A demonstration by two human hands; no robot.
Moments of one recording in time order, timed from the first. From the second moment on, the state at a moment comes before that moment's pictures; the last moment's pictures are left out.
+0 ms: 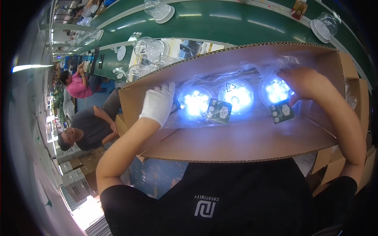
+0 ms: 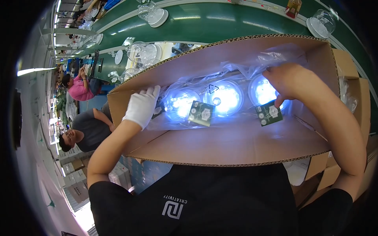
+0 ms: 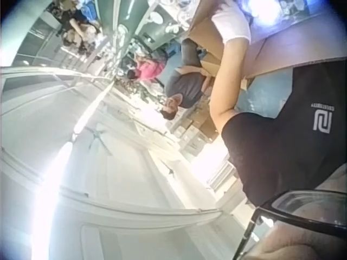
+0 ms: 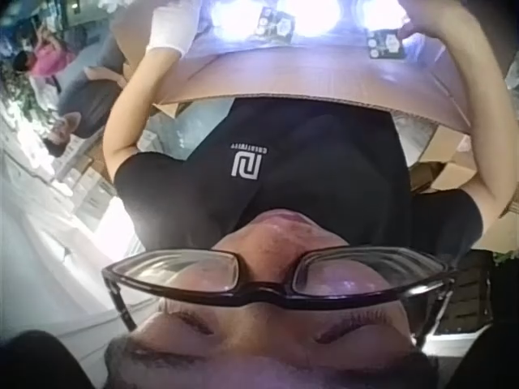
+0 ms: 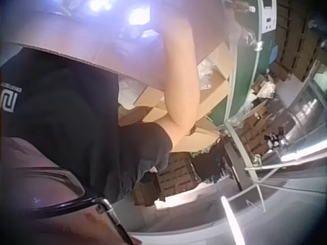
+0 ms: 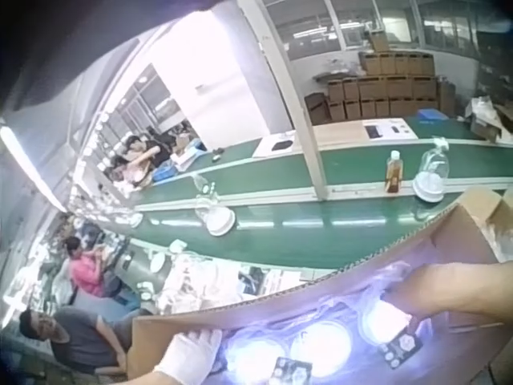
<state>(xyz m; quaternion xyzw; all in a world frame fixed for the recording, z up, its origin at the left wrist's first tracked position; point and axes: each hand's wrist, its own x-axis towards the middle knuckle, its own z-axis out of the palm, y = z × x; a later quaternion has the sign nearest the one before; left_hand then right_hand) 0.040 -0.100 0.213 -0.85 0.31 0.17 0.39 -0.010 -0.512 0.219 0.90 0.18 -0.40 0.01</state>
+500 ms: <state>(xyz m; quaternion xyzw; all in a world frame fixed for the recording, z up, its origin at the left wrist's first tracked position) 0.045 -0.101 0.185 -0.87 0.30 0.36 0.17 -0.011 -0.521 0.175 0.90 0.21 -0.37 0.06</state>
